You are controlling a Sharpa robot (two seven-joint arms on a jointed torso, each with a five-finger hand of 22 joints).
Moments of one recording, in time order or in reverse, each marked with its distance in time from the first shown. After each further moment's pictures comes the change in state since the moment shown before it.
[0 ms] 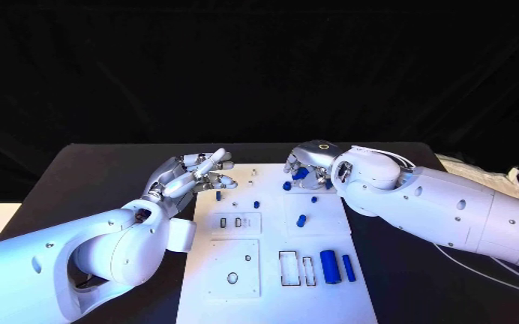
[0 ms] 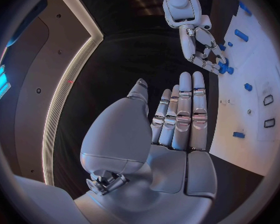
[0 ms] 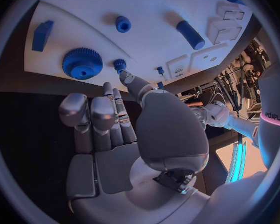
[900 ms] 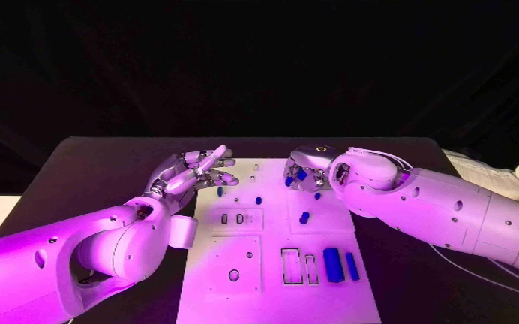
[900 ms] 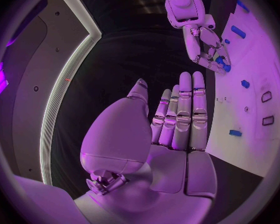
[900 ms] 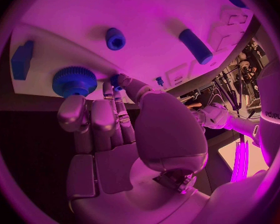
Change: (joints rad) left arm 0.002 -0.003 0.002 0.001 0.007 -0.001 0.000; left_hand -0.003 0.003 -0.002 0.002 0.000 0.001 0.006 -0.005 0.000 0.000 0.000 -0.009 0.000 0.000 0.000 0.004 0.011 0.000 0.000 0.000 0.000 0.000; right arm -0.006 0.023 -0.003 -0.012 0.010 0.034 0.008; right_hand 0.020 0.020 0.034 0.032 0.009 0.029 0.007 0.000 0.005 0.033 -0.007 0.000 0.002 0.000 0.000 0.071 0.068 -0.011 0.009 0.002 0.041 0.049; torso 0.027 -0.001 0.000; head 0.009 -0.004
